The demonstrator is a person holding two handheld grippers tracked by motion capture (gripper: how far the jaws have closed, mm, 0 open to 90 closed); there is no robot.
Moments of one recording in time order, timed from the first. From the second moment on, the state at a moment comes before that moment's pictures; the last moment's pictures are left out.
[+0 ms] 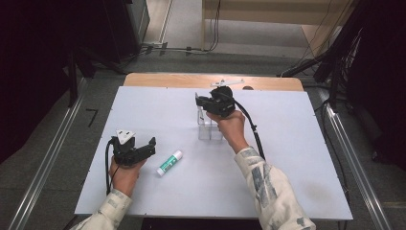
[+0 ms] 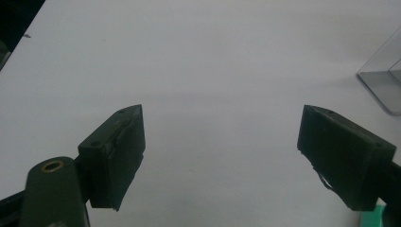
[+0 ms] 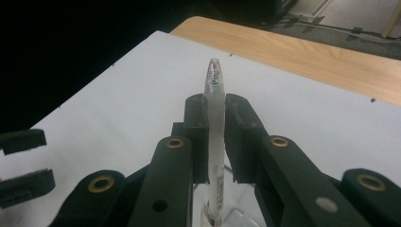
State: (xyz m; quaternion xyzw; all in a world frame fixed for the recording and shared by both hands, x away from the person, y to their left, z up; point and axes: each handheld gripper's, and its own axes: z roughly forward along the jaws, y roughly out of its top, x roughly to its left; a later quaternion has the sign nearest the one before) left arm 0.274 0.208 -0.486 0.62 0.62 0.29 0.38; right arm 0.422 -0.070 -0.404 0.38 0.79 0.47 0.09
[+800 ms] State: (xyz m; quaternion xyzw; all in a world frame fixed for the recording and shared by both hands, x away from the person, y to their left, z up) left arm 0.274 0.208 -0.487 0.62 0.62 0.29 0.38; right arm 0.404 -0.087 -0.414 0.36 0.80 0.46 0.09
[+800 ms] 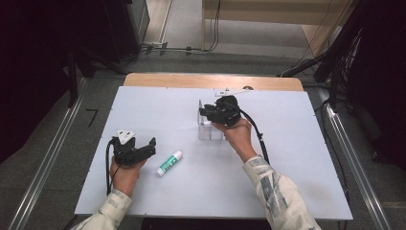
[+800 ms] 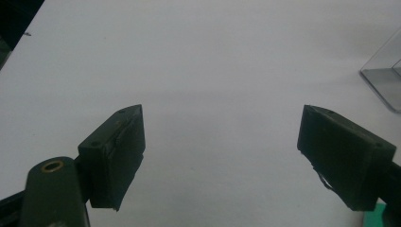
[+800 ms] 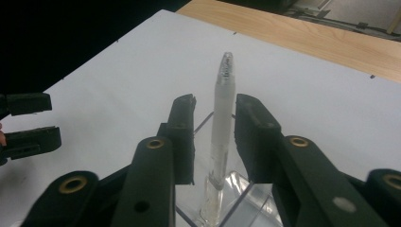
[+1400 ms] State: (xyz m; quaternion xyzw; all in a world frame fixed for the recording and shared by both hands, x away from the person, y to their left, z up) left arm 0.275 0.206 -0.487 0.62 0.62 0.30 0.37; right arm 0.390 -0.132 -0.412 0.38 0.78 0.48 0.11
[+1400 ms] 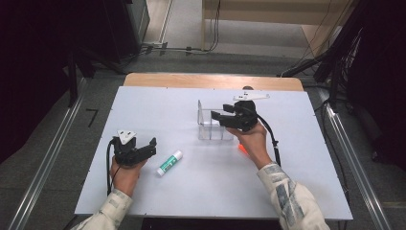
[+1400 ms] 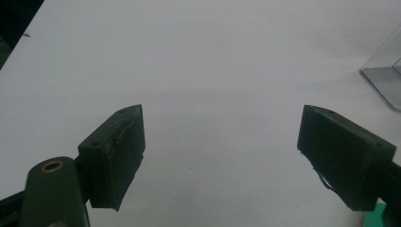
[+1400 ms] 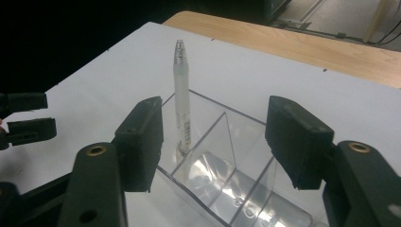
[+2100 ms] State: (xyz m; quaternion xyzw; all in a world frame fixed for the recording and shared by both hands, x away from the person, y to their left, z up) left arm 0.276 0.206 -0.489 0.62 0.62 0.29 0.37; right arm 0.368 -0.189 -0.425 0.40 0.77 0.47 0.15
